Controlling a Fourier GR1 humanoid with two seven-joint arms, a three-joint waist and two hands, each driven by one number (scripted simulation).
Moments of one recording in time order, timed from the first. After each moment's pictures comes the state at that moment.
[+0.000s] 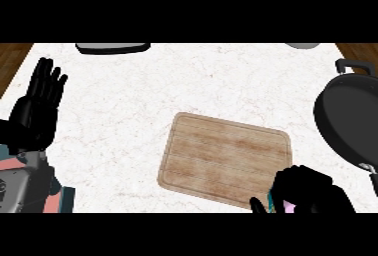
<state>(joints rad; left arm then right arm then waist) -0.25 0.25 0.12 -1.55 0.17 0.13 0.07 0.27 -0.05 0.37 -2.22 1.28 0.05 0.01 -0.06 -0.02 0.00</state>
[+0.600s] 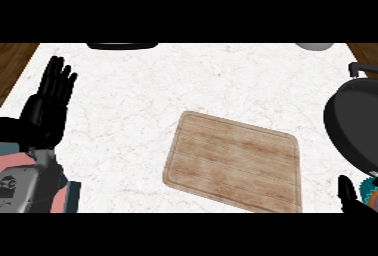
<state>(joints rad) -0.27 0.23 0.10 -1.55 0.16 0.11 0.06 0.22 -0.13 -0.13 -2.35 1.16 0.12 0.06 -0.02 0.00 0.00</state>
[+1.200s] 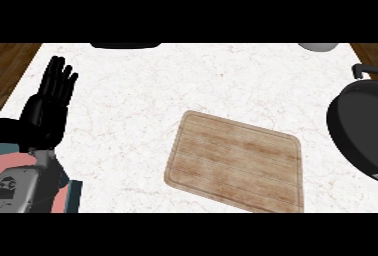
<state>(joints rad) -0.26 0.22 0.10 -1.56 0.16 0.11 0.06 0.02 -0.43 -0.67 -1.83 0.66 0.17 -0.20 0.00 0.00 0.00</state>
